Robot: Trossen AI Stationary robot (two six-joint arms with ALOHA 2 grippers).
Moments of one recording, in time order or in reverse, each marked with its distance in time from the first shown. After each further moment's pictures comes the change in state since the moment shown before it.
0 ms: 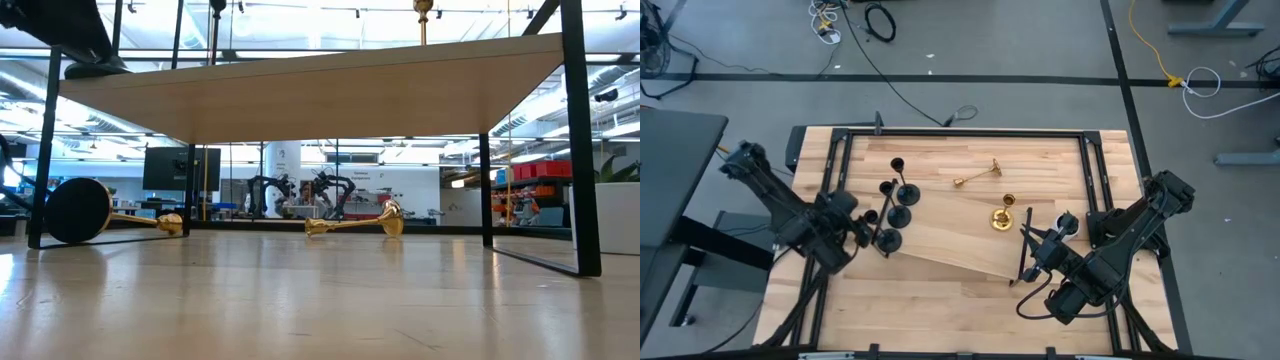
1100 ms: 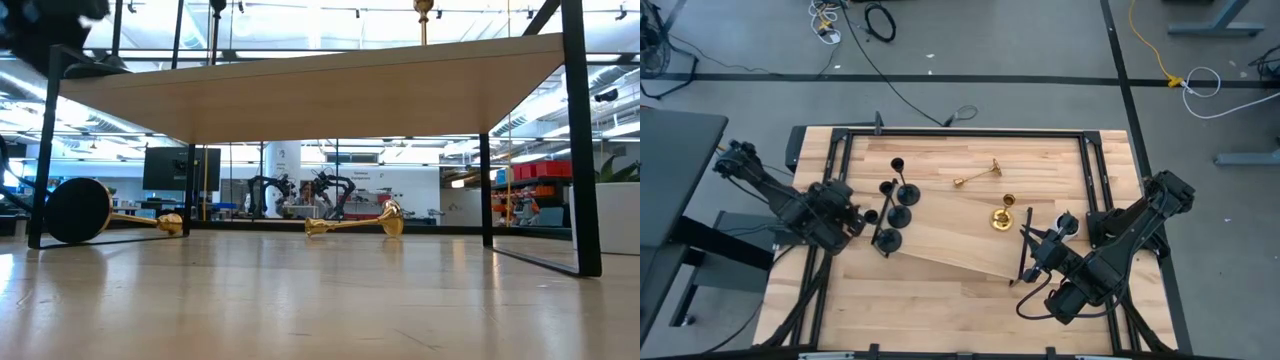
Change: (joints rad) left arm 0.127 -0.169 -0.133 0.000 0.132 0.132; right arm 0.000 0.000 0.000 0.000 -0.020 -0.006
